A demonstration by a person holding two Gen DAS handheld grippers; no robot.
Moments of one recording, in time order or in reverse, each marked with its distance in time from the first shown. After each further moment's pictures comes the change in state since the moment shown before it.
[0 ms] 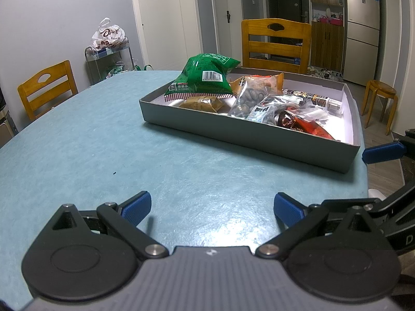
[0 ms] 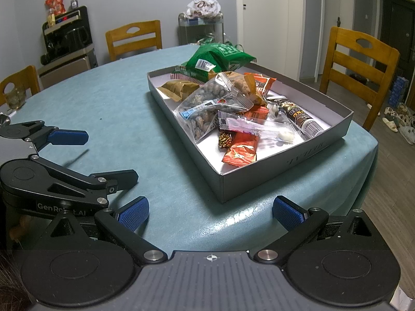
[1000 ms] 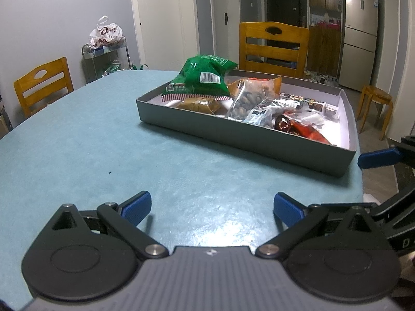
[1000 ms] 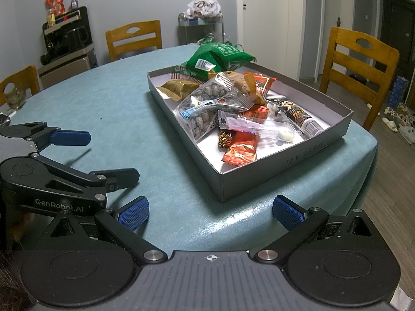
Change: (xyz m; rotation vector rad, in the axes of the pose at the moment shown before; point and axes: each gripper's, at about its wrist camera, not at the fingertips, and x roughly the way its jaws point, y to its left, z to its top) left arm 0.000 0.004 -0.002 -0.025 -0.005 -0.036; right arm -0.001 0.000 0.000 0.000 0.000 0.001
